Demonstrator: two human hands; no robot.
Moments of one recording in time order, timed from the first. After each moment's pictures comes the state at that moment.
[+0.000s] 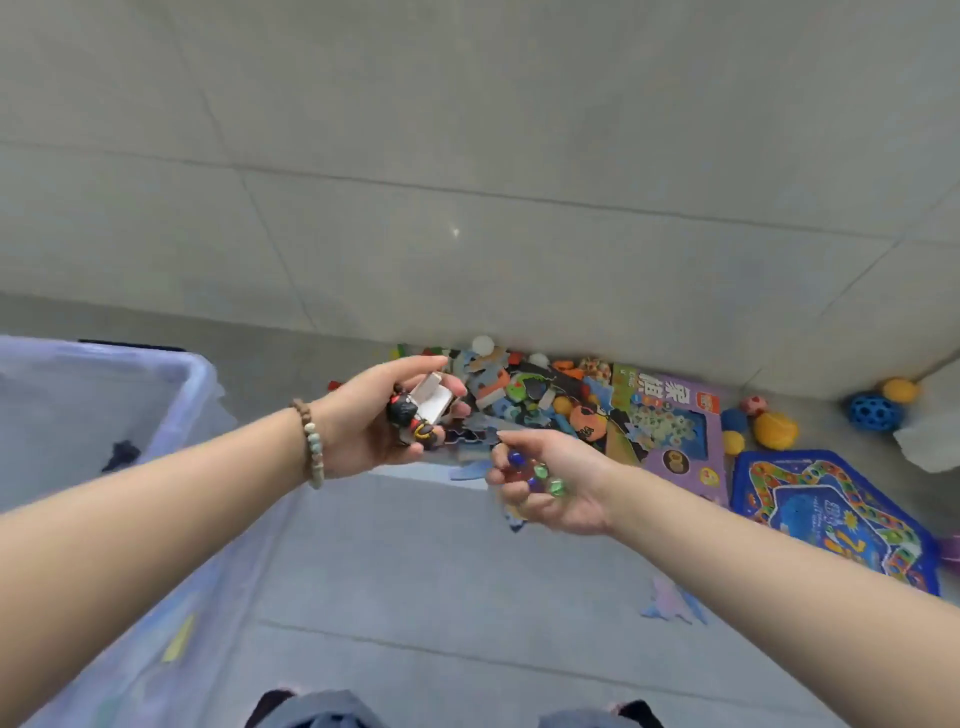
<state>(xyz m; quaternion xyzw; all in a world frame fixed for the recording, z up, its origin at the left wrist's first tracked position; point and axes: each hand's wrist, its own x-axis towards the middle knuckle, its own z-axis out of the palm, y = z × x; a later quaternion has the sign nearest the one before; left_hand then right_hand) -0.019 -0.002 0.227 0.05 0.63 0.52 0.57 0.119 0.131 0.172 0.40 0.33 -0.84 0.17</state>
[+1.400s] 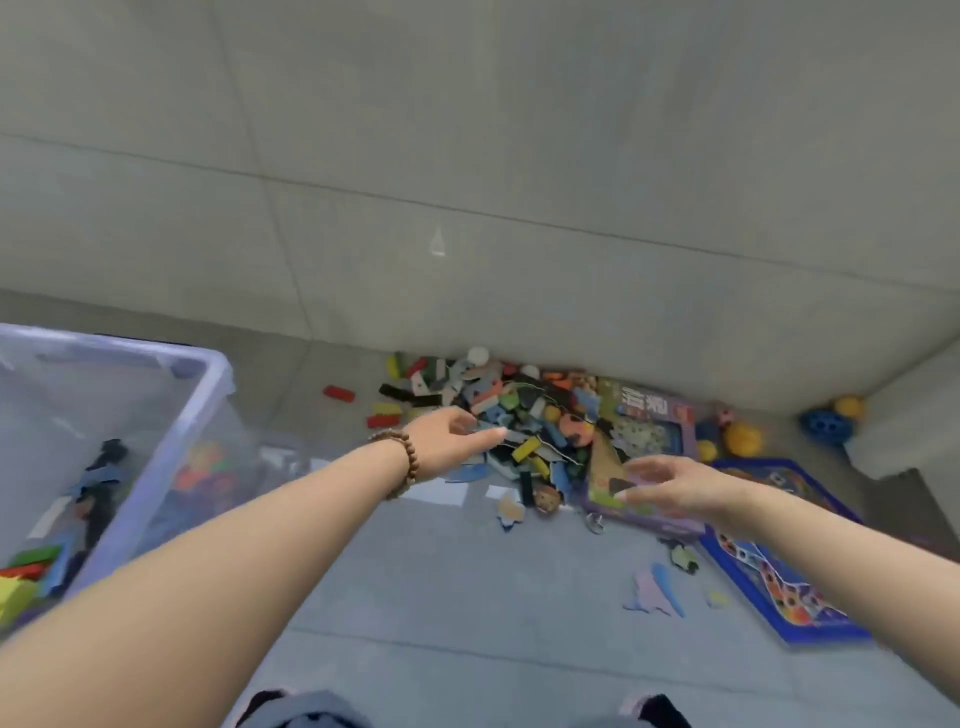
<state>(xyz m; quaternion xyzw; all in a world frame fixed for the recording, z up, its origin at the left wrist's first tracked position) -0.002 -0.001 0.182 0.32 0.80 0.27 0.42 0.204 0.196 0.177 0.43 0.75 -0.47 0.20</state>
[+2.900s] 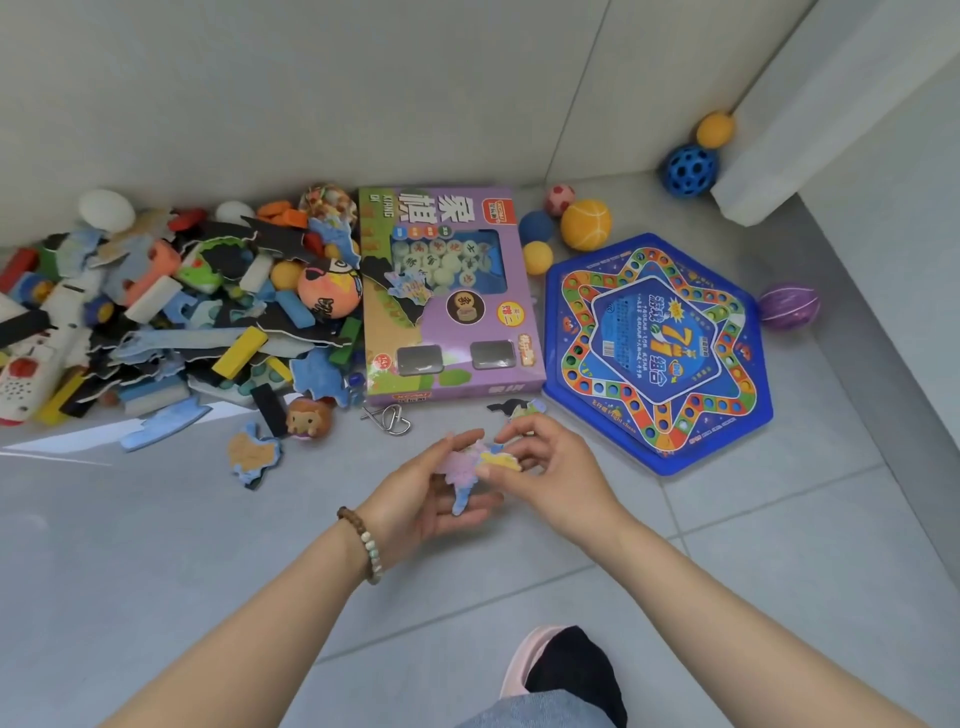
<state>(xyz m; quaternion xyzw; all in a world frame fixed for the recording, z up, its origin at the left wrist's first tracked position) 0.194 0.161 -0.050 0.01 0.51 0.43 0.74 0.334 0.232 -0.031 0.49 0.60 -0.62 -0.13</state>
